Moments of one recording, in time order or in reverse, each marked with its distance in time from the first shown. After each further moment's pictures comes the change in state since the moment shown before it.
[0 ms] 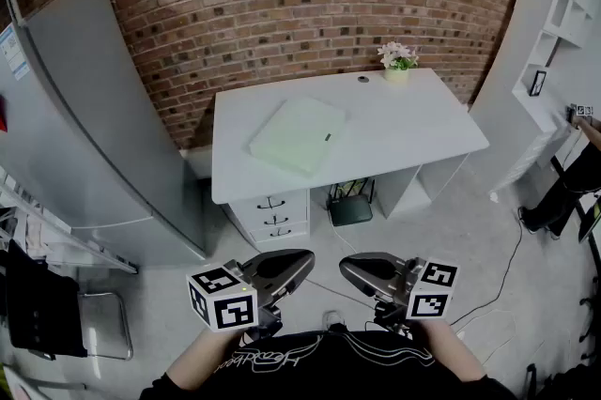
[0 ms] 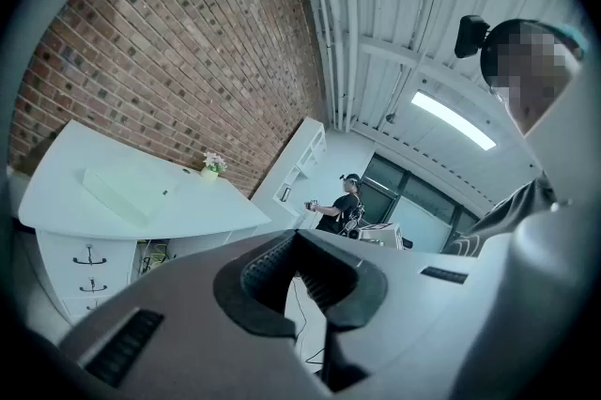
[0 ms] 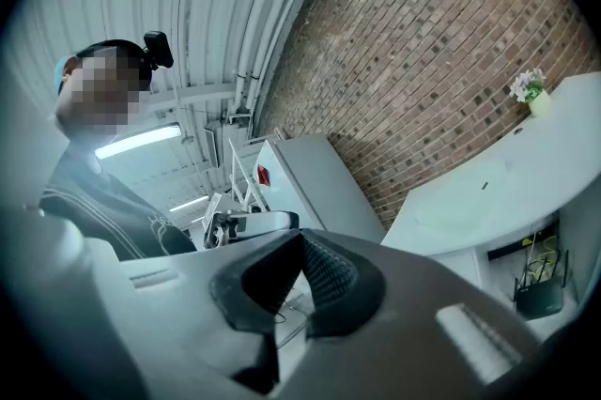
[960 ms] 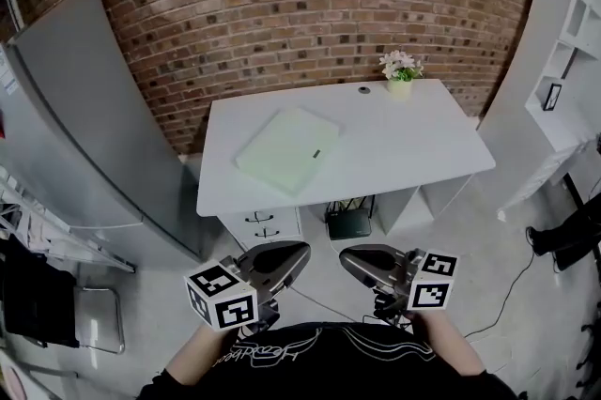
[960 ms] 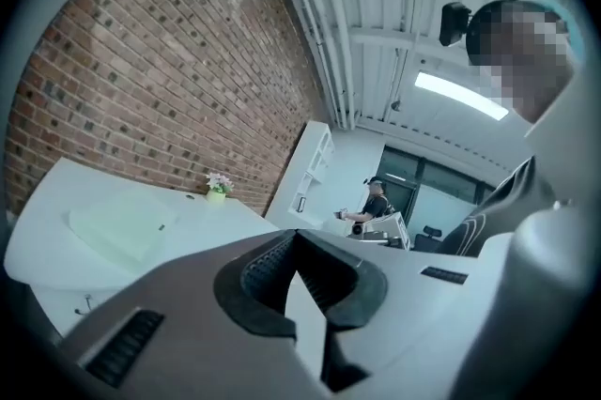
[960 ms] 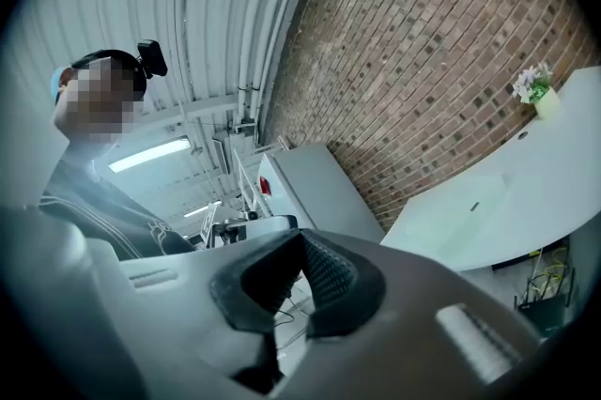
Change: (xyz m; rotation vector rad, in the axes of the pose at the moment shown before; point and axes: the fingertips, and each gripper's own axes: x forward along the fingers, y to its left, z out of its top) left arm 0.095 0.022 0.036 0.154 -0.058 0.120; right arm -0.041 -0.088 0.059 0.032 -0.003 0.094
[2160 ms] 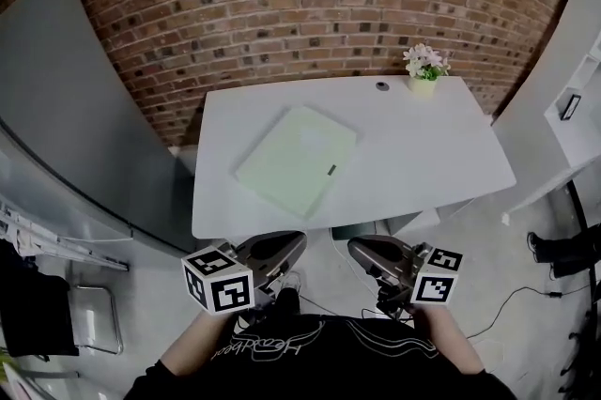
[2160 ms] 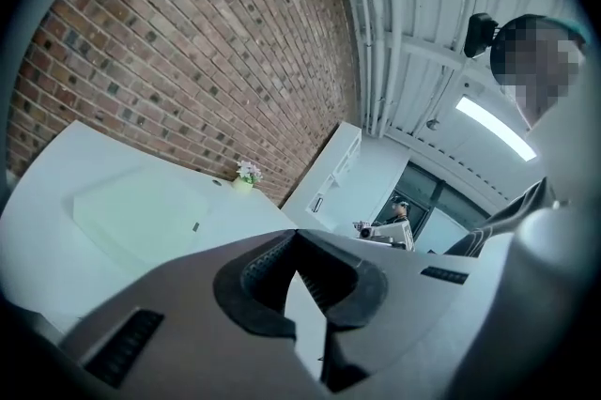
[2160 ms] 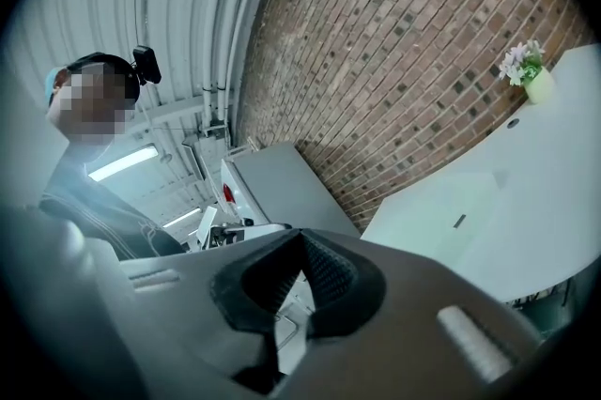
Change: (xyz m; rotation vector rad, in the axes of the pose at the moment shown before) left arm 0.045 0.159 0.029 -0.215 0.053 0.012; right arm 0.075 -0.137 0.039 0.083 0.003 -0.109
